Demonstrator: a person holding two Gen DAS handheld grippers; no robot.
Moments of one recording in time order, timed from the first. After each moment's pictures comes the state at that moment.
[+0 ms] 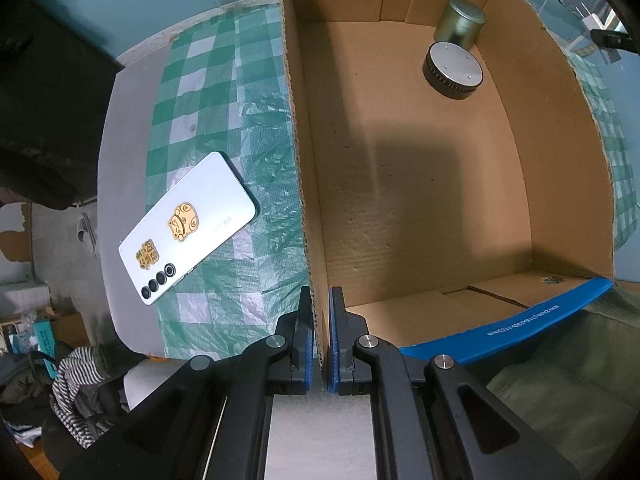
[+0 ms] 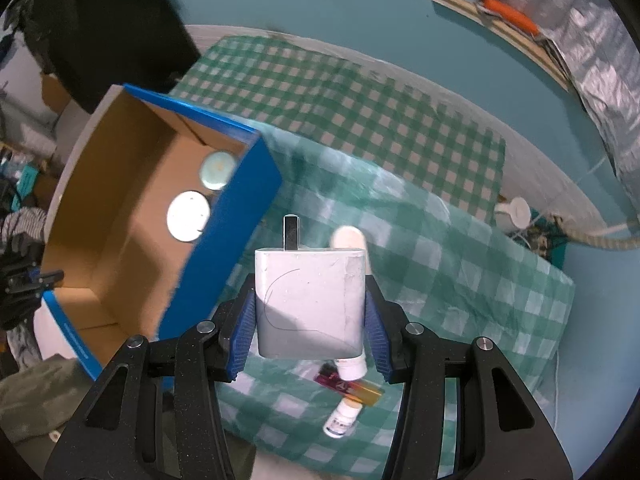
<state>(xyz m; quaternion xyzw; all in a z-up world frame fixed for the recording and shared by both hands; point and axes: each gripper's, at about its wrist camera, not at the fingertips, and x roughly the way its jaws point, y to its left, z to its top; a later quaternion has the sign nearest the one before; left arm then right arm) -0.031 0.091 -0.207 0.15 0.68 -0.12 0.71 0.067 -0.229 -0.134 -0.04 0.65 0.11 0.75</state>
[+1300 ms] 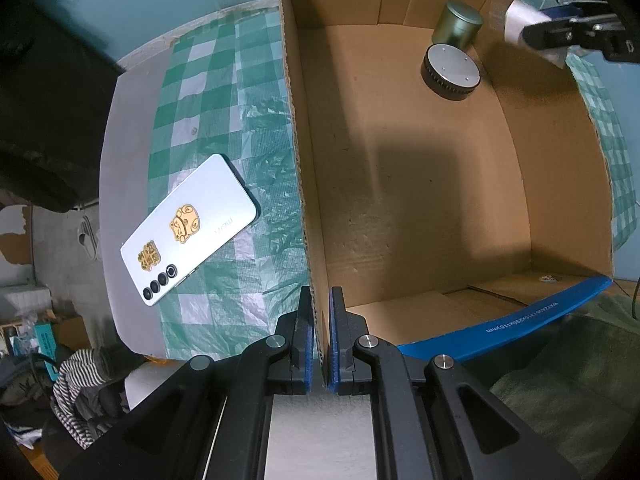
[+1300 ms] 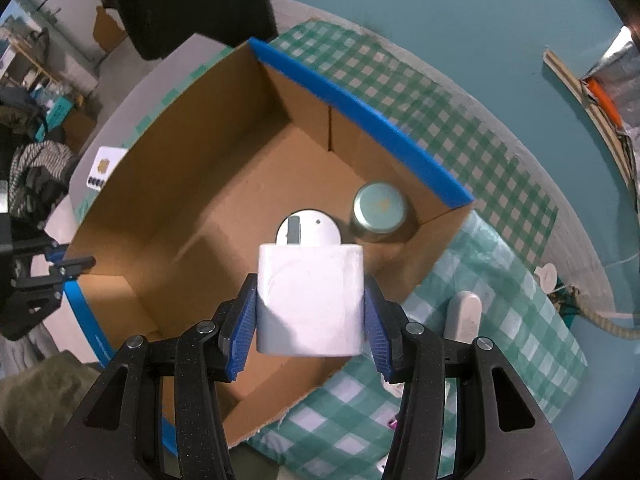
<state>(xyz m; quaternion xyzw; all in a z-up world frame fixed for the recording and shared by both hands) -0.030 0.092 -0.204 0.15 0.68 -0.12 0.71 0.074 -0.096 -0.160 -0.12 0.64 0.21 0.73</state>
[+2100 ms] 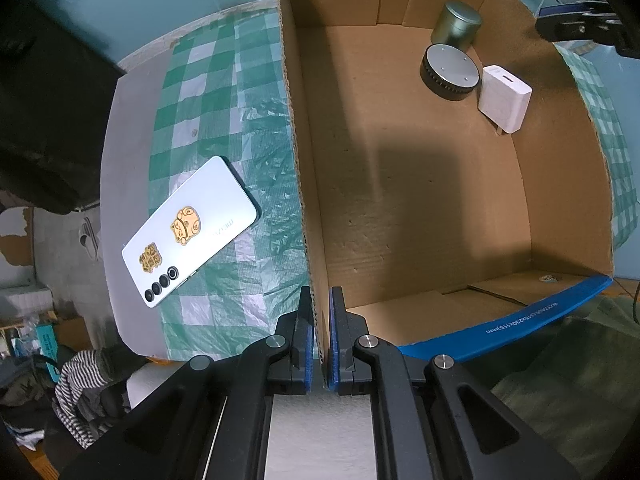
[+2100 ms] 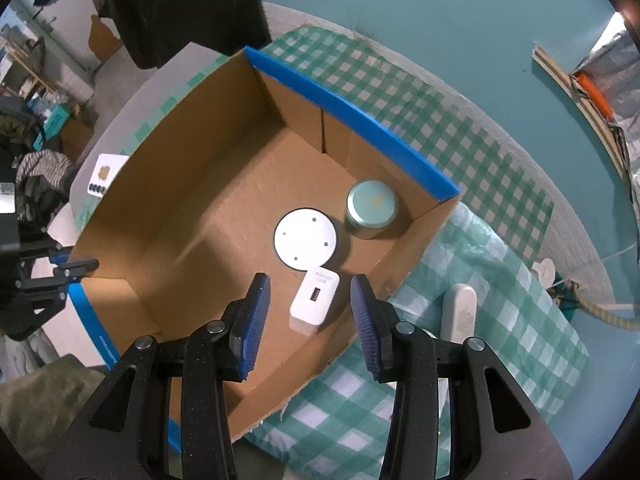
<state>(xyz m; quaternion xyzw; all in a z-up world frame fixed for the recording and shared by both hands) -0.031 0.091 -0.204 0.16 0.68 -0.12 0.71 0.069 -0.104 -0.147 -0.11 0.64 0.19 0.74</state>
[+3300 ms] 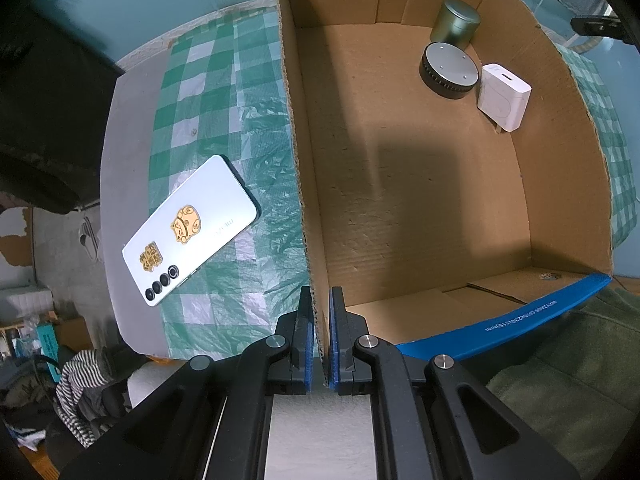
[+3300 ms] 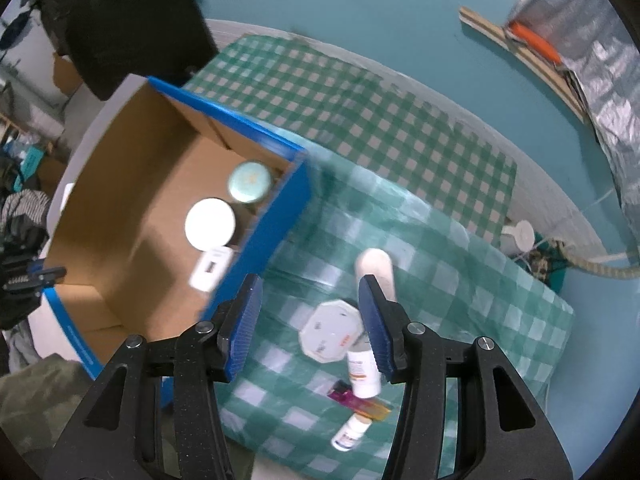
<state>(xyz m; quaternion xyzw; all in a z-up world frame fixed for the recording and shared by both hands) -0.032 0.091 -0.203 0.16 0.68 -0.12 0.71 0.077 -0.206 -0.139 -0.07 0.64 0.12 0.75</state>
